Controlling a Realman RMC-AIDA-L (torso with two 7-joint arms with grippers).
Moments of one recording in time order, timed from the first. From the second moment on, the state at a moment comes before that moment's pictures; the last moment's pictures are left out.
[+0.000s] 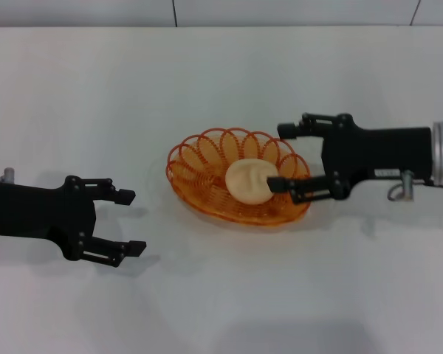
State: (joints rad) left arm -0.43 -2.02 0.84 0.89 2.16 1.71 -1.37; right arm 0.51 2.00 -1.35 -0.76 -1.48 -1.36 1.26
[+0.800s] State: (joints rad) left arm -0.45 -2.01 0.84 0.88 2.15 1.73 -1.36; right arm 0.44 1.92 -1.12 -0.72 -1.72 -1.68 1.20
